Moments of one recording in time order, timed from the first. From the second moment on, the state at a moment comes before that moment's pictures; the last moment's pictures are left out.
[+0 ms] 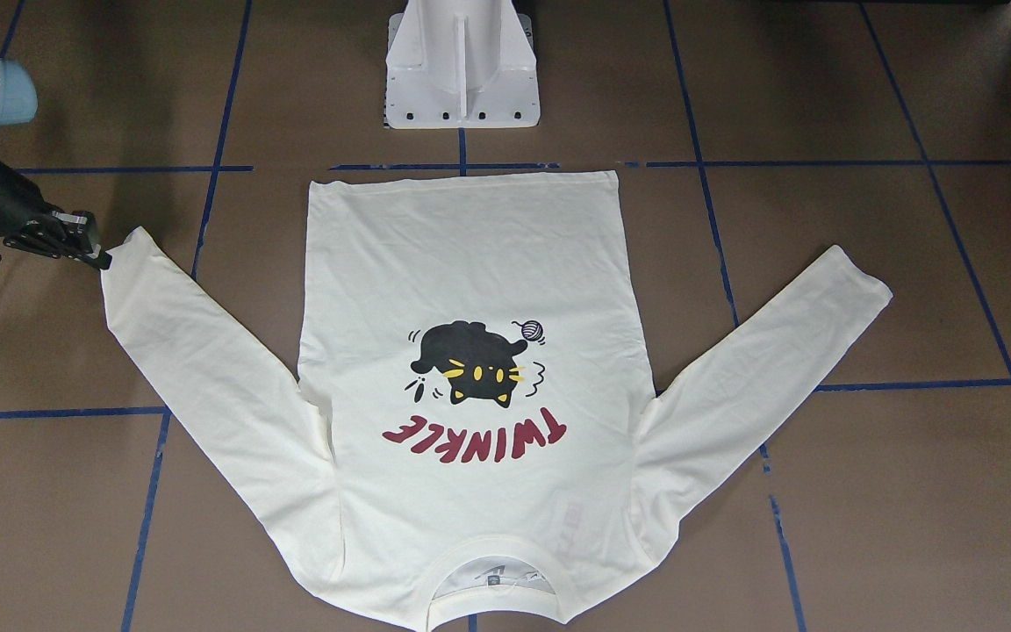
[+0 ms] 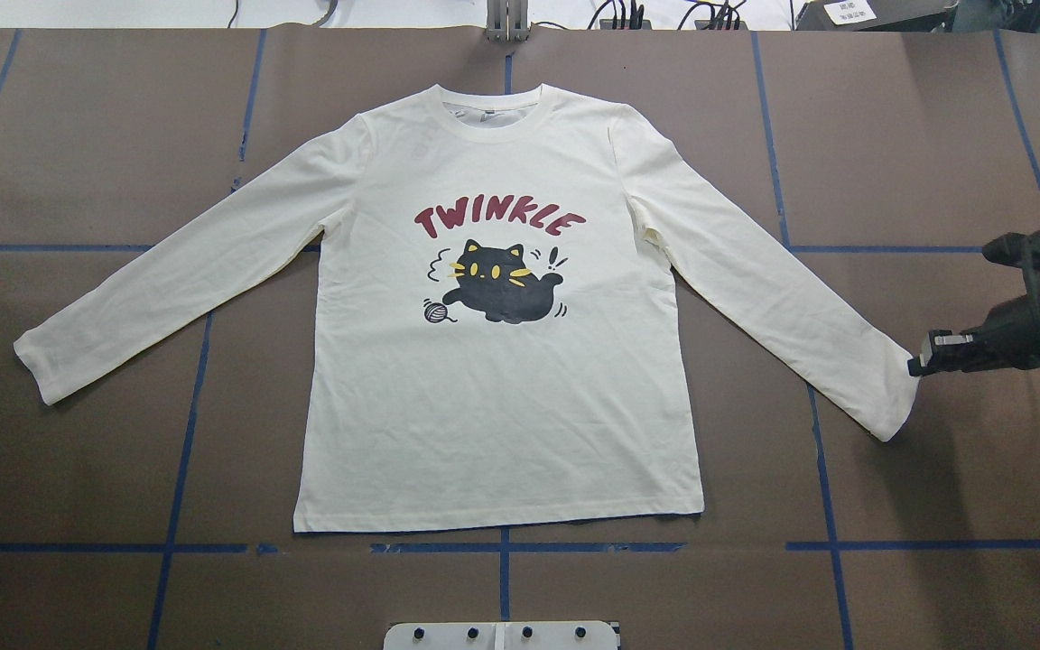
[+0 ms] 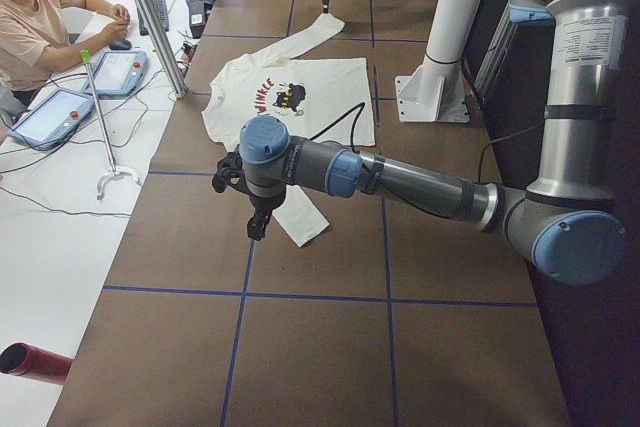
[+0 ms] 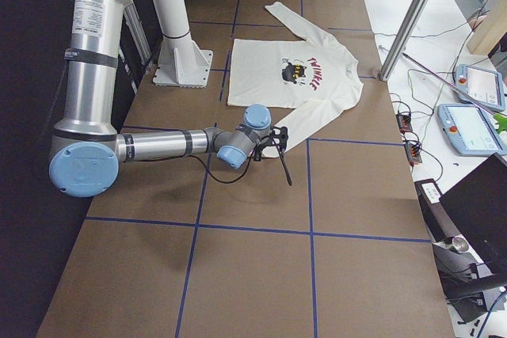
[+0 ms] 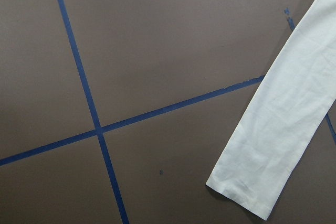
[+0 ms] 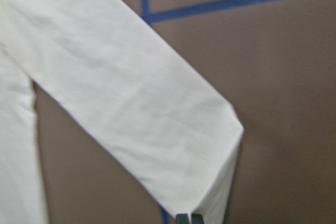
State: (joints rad) left arm -1.54 -1.58 -1.82 -1.56 -2.47 0.09; right arm 0.97 -1.58 1.77 -0.87 2.37 1.11
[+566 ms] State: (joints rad) left arm -1.54 -1.58 -1.82 -1.57 -2.47 0.08; right arm 0.86 -0.96 1.73 -1.31 2.19 1.28
